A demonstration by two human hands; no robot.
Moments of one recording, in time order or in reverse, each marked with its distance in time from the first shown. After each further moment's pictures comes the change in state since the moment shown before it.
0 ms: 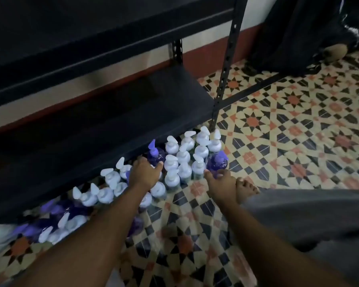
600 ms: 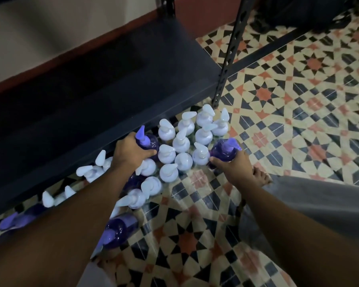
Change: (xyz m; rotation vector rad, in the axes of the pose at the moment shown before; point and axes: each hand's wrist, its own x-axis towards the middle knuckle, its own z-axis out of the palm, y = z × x) left_hand 0.080 -0.007 0.018 -0.026 -0.059 0.010; right_hand 0.100 0.036 0.005 -0.177 -0.103 -0.051
